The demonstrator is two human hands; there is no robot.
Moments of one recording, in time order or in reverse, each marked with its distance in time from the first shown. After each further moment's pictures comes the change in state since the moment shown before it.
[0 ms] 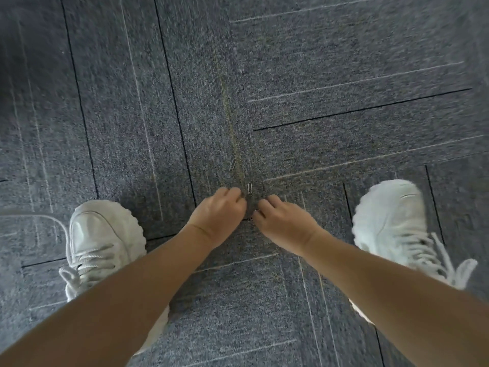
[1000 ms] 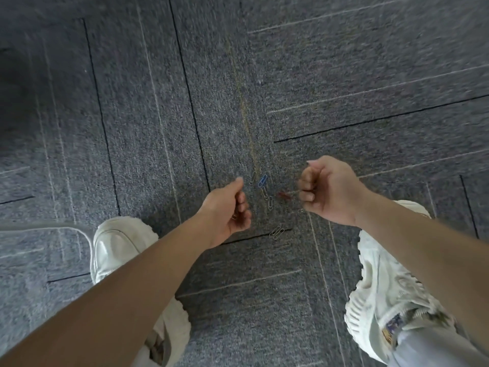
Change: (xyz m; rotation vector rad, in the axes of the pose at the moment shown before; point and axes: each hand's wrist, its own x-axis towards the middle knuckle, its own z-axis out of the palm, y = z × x) left_hand 0.027 -0.028 -0.045 -1.783 -0.201 -1.277; right_hand 0.025 0.067 -0.048 2.156 0.072 0.809
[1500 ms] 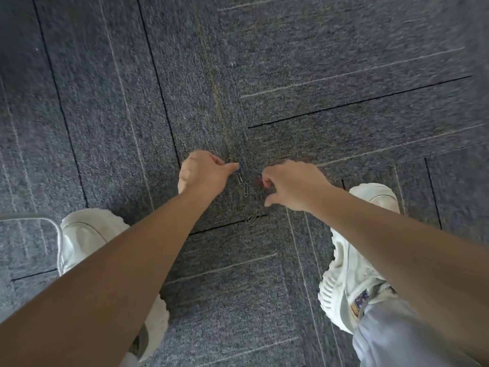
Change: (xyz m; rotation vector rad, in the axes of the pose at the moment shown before) left_hand 0.023 0.020 0.029 0.923 0.523 0.387; right_hand 0.003 0.006 0.013 -1.899 0.130 -0.218
